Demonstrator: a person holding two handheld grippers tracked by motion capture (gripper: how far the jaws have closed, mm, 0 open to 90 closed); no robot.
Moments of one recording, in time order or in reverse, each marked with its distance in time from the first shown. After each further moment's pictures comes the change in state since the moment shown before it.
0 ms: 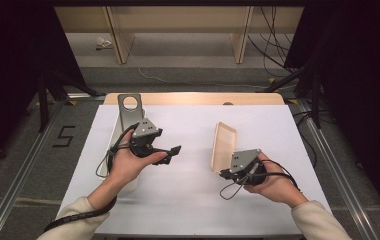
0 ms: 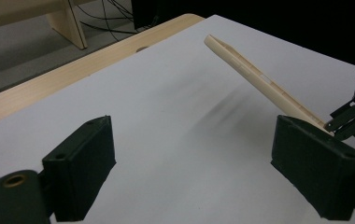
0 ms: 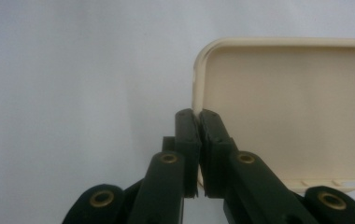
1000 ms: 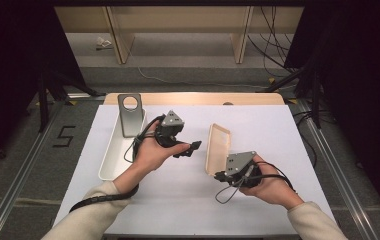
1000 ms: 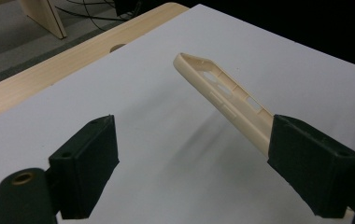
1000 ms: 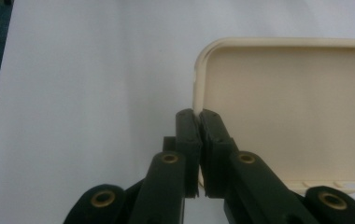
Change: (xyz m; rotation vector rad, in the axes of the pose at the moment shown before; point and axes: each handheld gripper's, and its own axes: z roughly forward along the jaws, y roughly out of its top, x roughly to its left) left arm -0.017 0.028 0.054 0.075 -0.050 0.015; right arm 0.008 0.011 0.005 -0.021 0.024 -0.020
